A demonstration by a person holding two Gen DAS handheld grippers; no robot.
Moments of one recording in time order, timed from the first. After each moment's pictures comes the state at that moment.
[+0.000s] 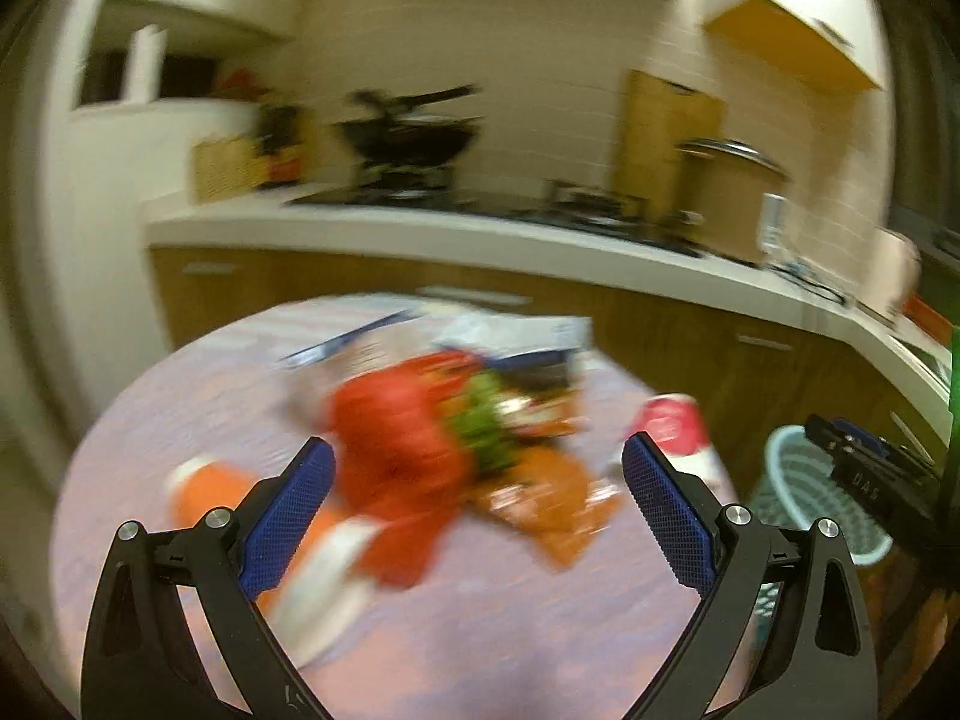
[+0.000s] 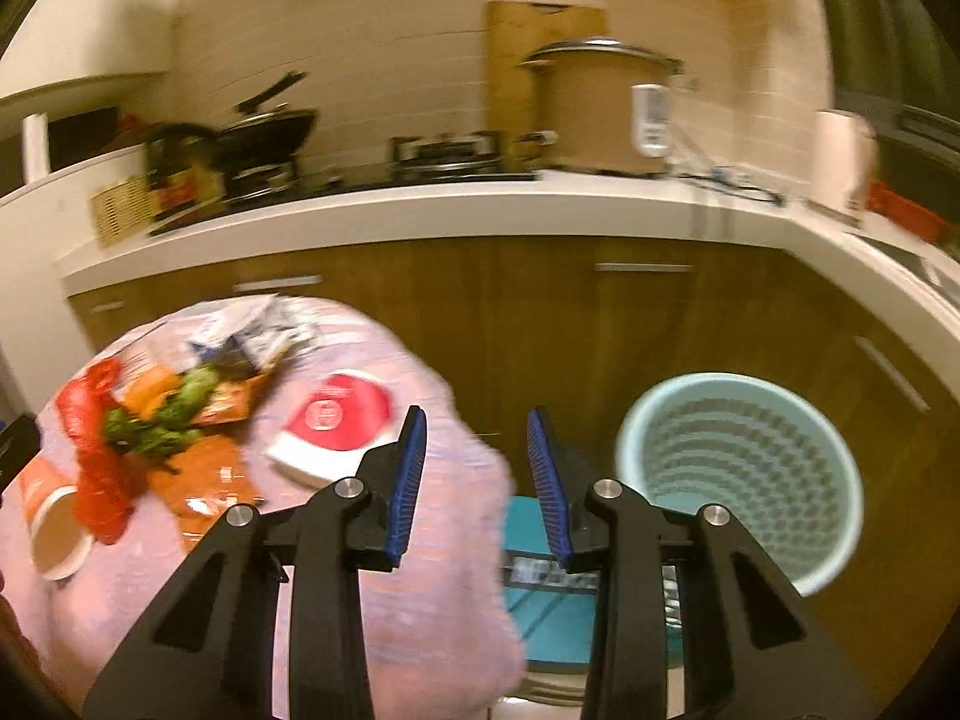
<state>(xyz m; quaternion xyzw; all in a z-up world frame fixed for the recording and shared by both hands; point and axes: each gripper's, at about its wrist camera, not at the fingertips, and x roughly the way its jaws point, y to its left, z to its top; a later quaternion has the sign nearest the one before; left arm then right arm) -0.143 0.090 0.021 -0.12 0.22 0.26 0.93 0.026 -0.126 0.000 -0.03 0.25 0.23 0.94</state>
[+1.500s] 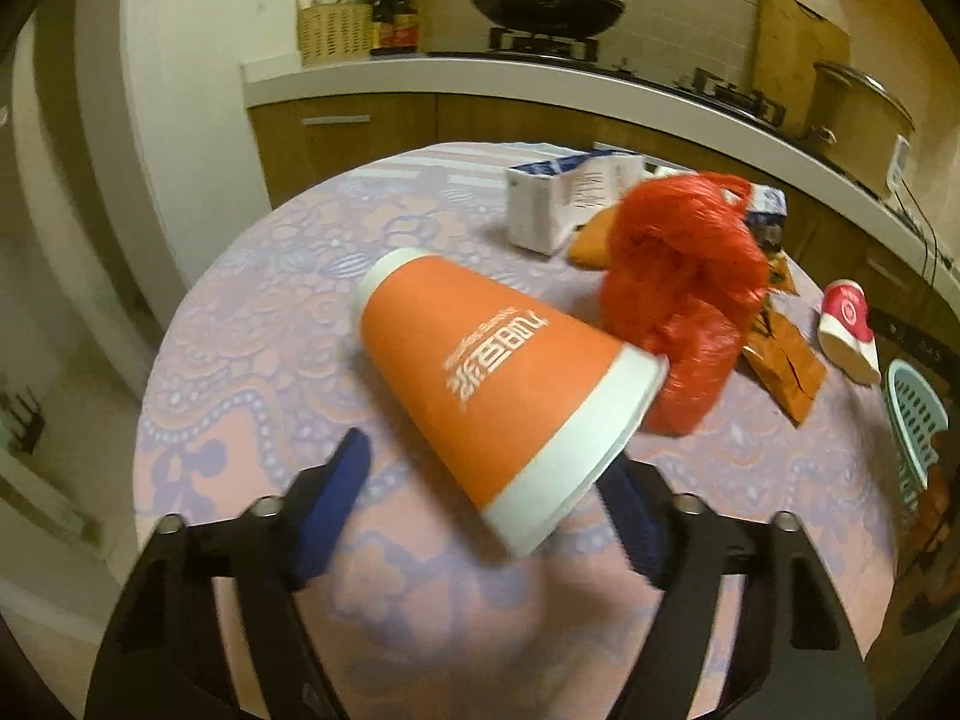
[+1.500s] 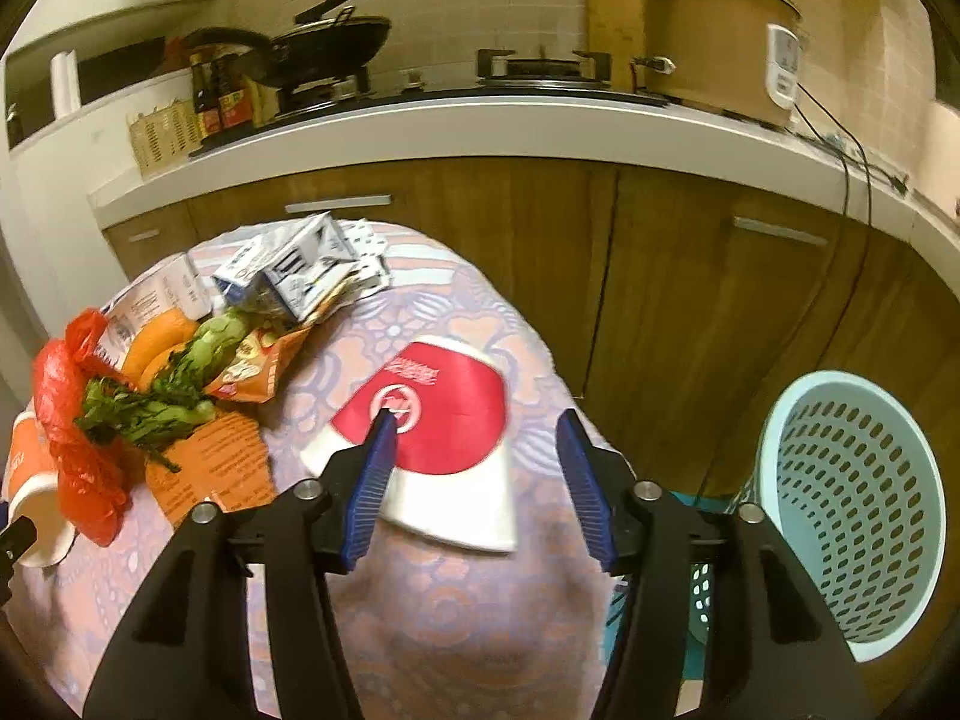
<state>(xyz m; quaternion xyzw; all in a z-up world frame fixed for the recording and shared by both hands) -0.192 0.170 -0.039 -0.17 0.35 0.33 0.86 0.080 -0.053 -0.036 -0.06 0.33 0.29 0.89</state>
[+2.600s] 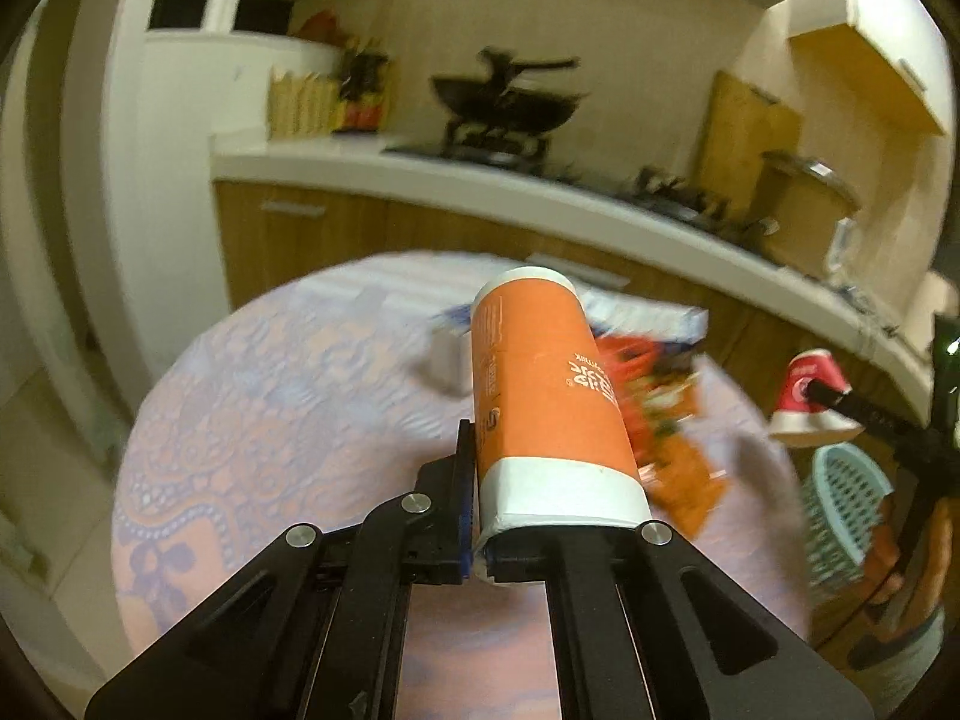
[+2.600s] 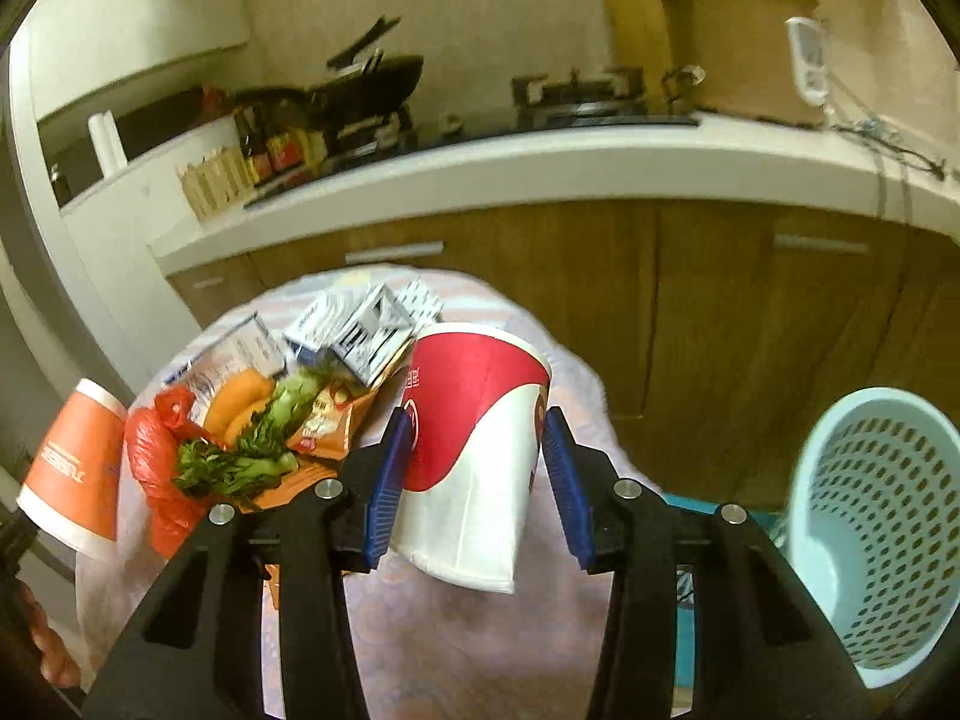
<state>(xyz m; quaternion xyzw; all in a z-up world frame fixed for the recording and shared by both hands) -0.172 0.148 0.025 -0.17 0.24 0.28 0.92 0.086 -0.068 0.007 0.00 0.32 0.36 0.87</state>
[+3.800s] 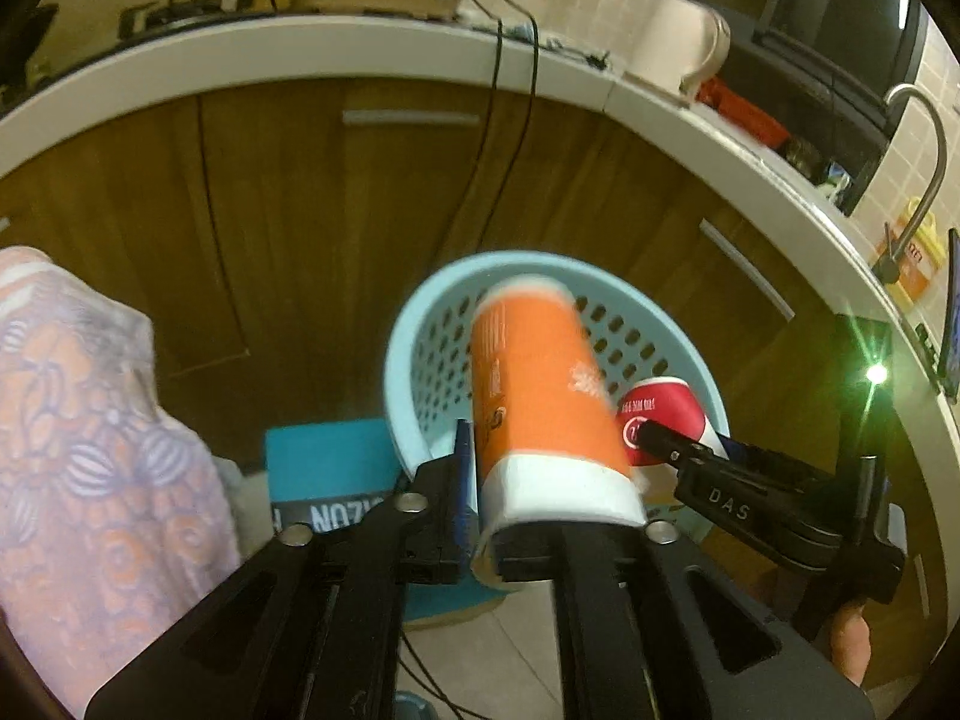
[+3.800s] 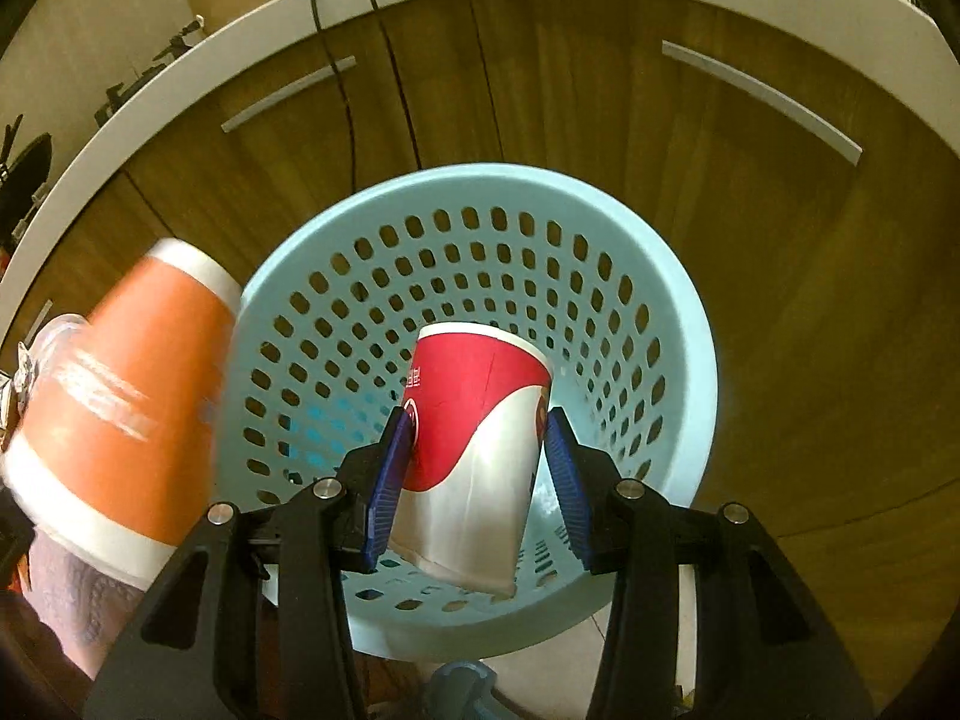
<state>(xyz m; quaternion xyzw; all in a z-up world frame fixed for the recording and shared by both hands) 0.152 -0.136 -0.069 -0.10 0.42 -0.10 0.90 0.168 -0.346 -0.112 0.09 0.46 0.05 0.88</state>
